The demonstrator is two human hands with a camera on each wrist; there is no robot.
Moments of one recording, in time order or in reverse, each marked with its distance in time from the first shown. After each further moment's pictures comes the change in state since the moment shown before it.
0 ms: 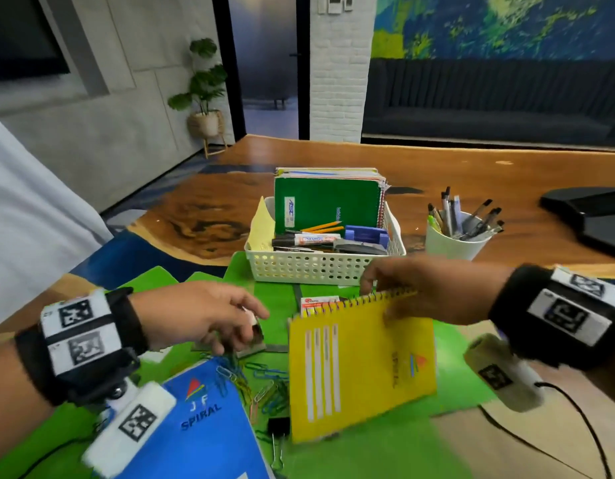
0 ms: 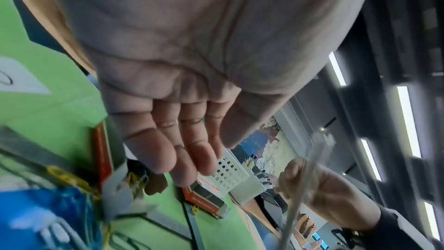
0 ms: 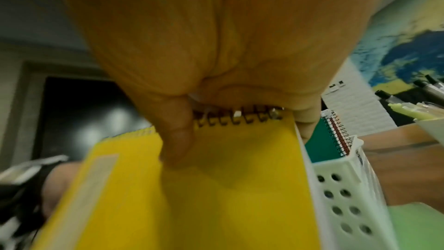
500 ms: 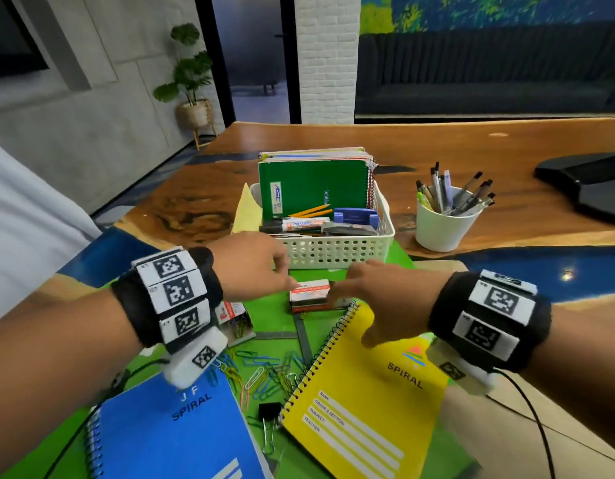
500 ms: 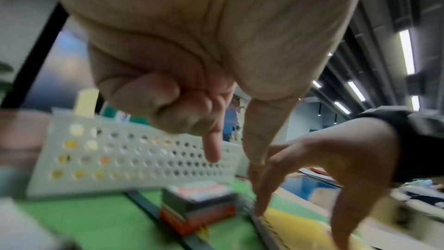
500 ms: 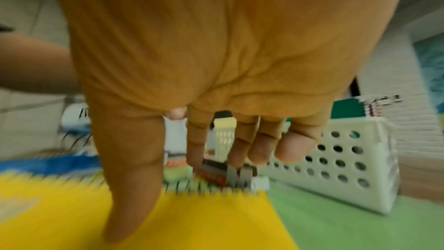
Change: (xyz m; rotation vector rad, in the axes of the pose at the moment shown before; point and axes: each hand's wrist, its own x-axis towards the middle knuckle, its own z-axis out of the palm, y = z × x) left_hand 0.058 0.056 0.028 1.041 0.355 0.211; right_hand 0.022 -0.010 0.051 -0.432 -0.085 0.082
